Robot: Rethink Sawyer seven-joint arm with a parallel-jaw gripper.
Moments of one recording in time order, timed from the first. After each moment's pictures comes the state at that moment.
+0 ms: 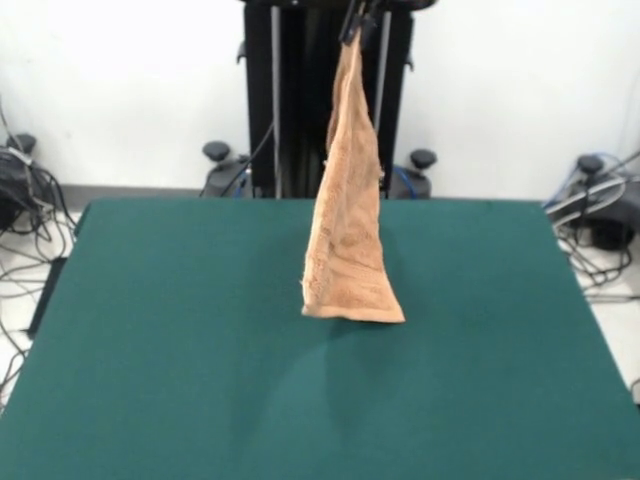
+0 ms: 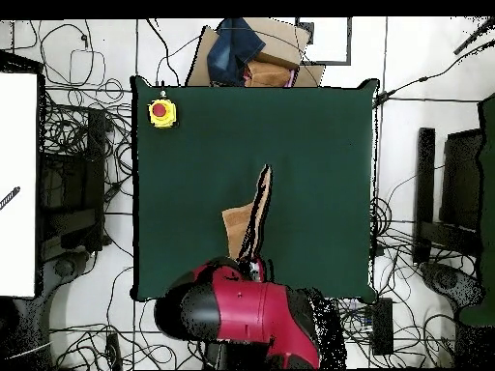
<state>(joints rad) 0.02 -1.02 -0.25 2.03 -0.24 0.49 1.57</state>
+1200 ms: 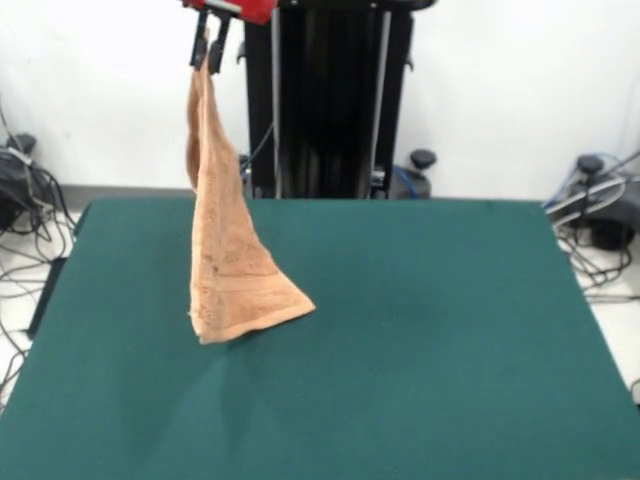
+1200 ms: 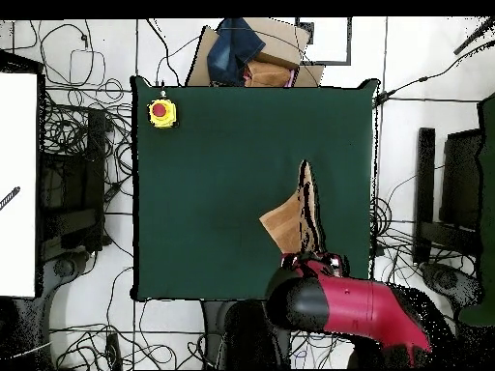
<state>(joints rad) -0.46 -1.01 -0.03 2.04 -0.49 0.40 1.57</state>
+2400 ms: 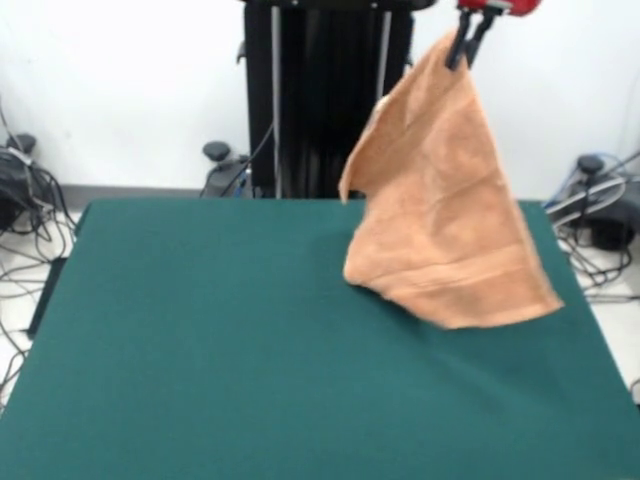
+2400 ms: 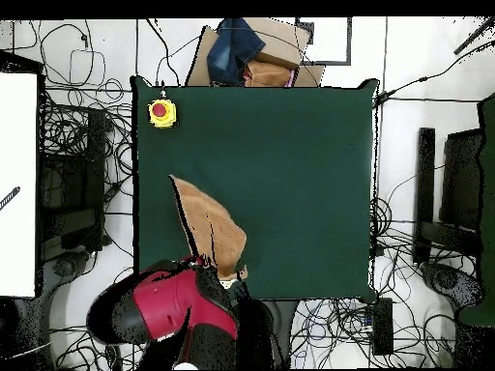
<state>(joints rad) 0.20 -0.98 -0.13 2.01 -0.35 0.49 1.74</state>
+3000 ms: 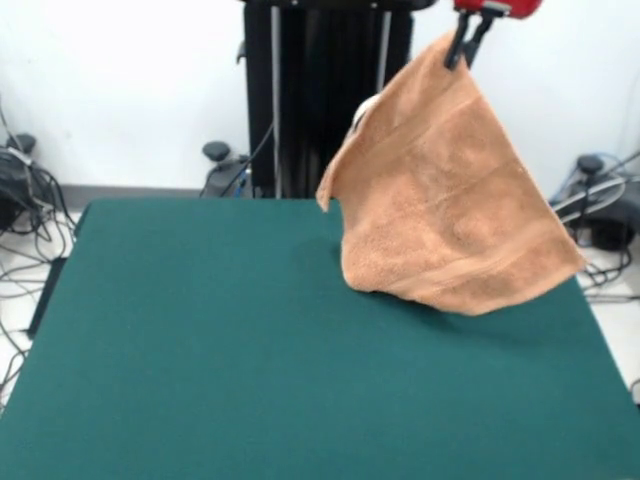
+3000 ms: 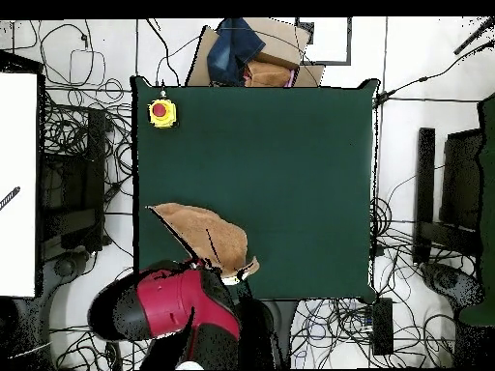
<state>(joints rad) 0.21 -0.97 -0.15 2.01 -0.27 0.52 1.77</state>
